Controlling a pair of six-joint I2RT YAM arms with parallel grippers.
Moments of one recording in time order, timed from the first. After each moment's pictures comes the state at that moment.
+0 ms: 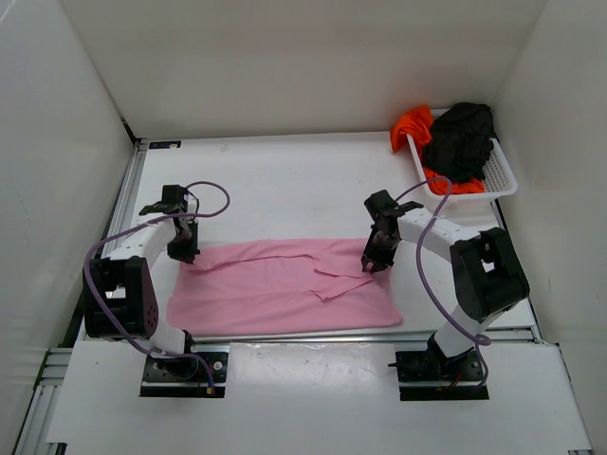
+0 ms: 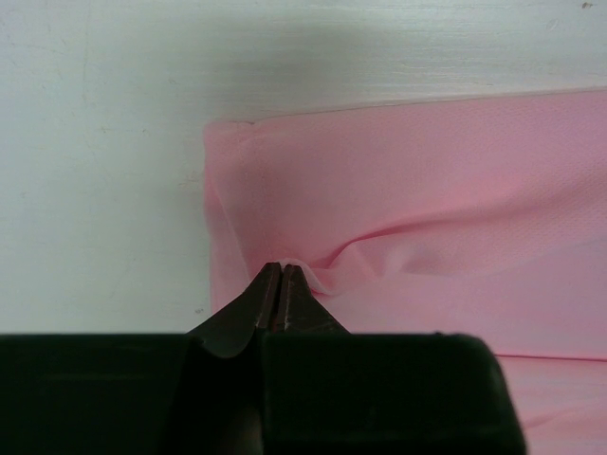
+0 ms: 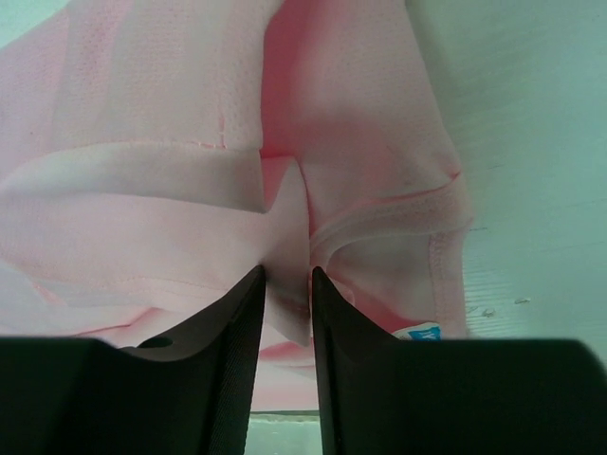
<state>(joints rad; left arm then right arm) 0.02 1.50 0.94 -0.72 -0.08 0.00 0.46 1.66 1.01 -0.74 -0.04 0.81</state>
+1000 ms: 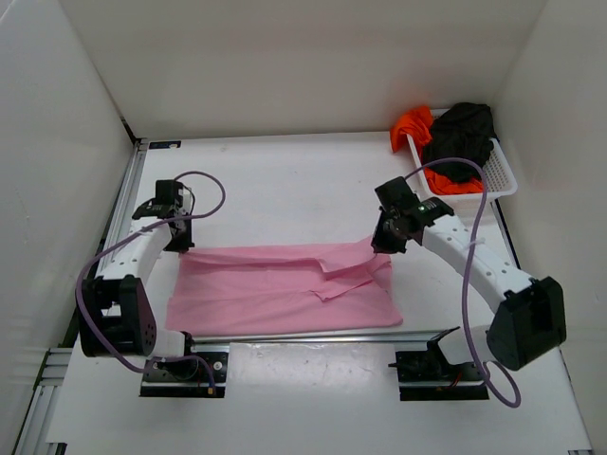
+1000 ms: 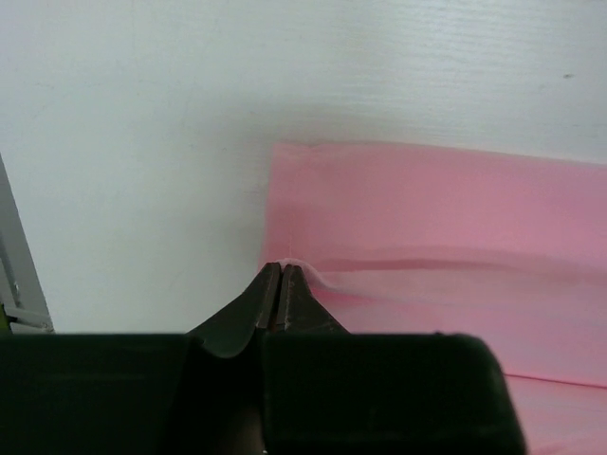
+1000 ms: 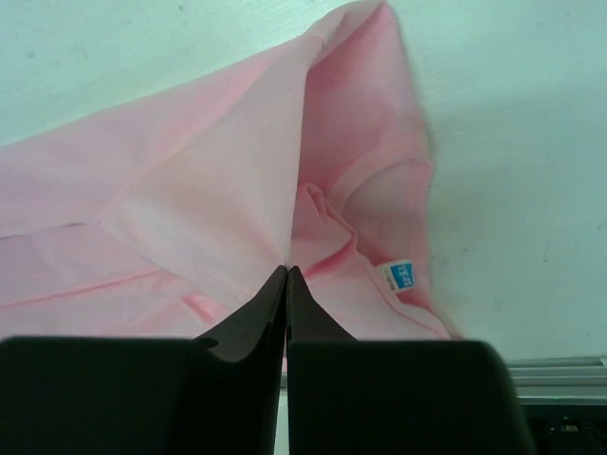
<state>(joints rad) 0.02 1.40 0.97 -0.71 -0.16 0.00 0.52 1.38 1.12 -0.88 0.10 0.74</state>
